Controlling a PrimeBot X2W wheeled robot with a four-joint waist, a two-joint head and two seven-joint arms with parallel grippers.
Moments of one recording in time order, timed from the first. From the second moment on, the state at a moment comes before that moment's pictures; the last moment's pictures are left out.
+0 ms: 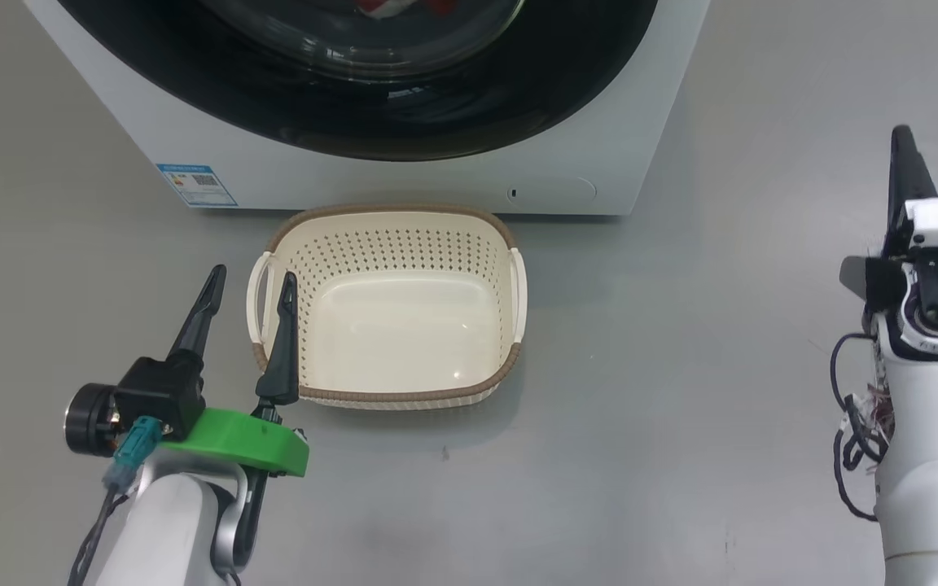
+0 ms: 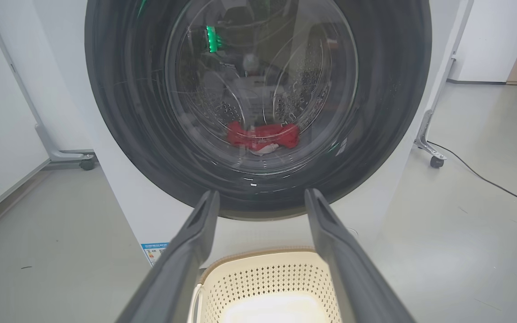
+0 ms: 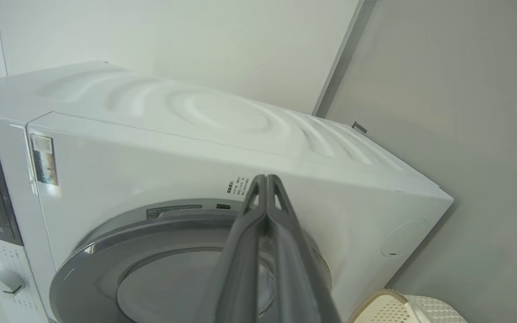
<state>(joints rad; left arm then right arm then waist) -0.25 0.06 -0.24 0.22 -0.32 0.01 -0.25 -0.54 -0.05 -0.18 0.42 1.31 0.08 0.02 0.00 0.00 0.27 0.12</state>
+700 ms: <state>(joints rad) -0.38 0.04 -0.25 0.18 -0.32 -0.03 -0.25 -0.97 -0.12 -0.09 0.45 1.37 -0.01 0.29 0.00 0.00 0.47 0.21</state>
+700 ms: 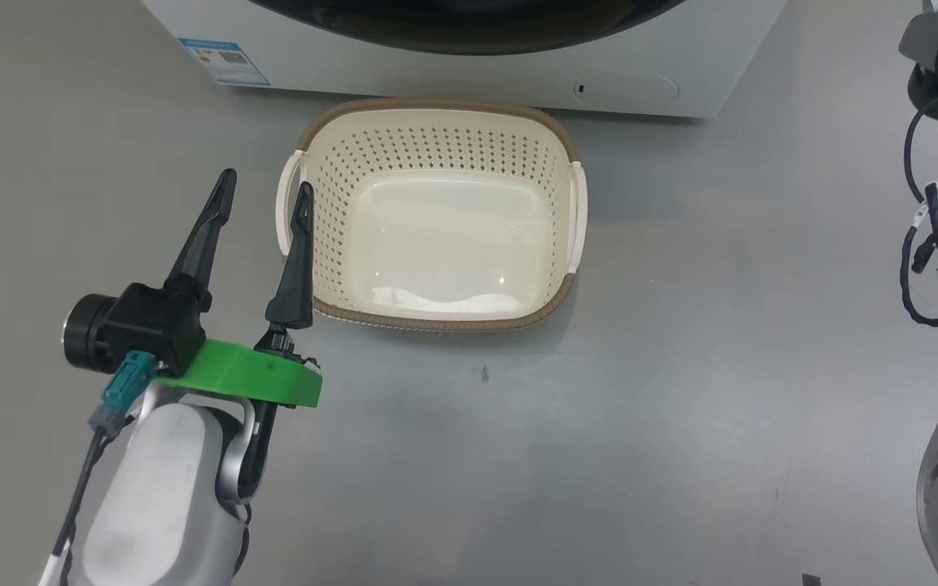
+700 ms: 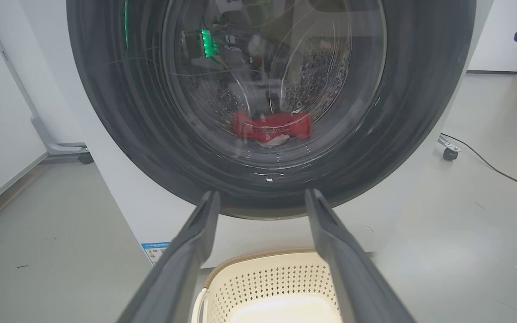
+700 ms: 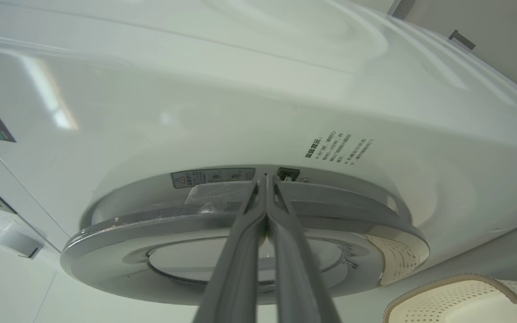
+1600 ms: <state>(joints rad) -0.42 0.03 -0.27 0.18 -0.33 -0.05 -0.25 -1.23 -0.19 -0.02 0.59 1.35 -0.06 0.42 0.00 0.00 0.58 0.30</state>
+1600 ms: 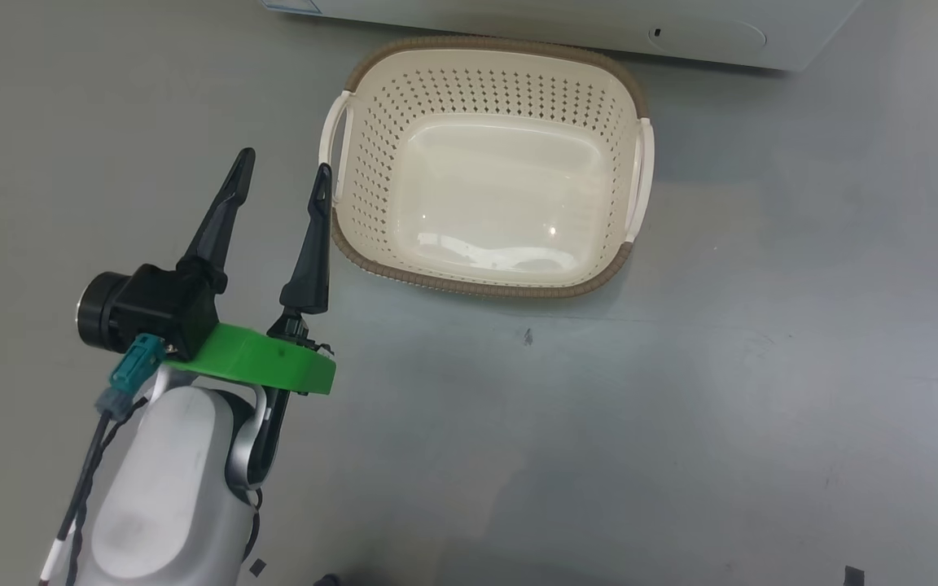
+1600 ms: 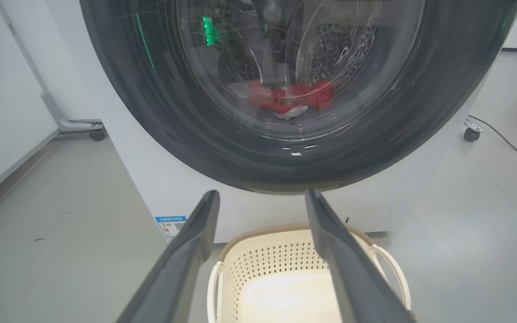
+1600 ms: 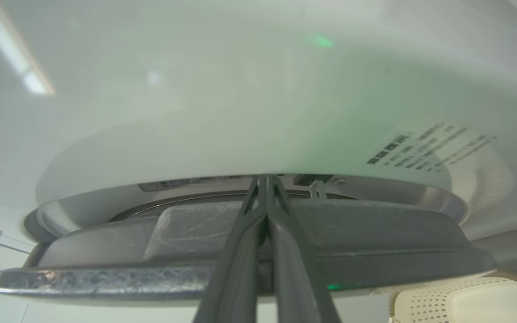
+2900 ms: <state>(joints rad) -0.44 0.03 -0.26 0.22 -0.34 -0.04 -0.25 -1.21 -0.20 0.01 0.72 1.50 0.03 0.78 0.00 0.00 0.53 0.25</state>
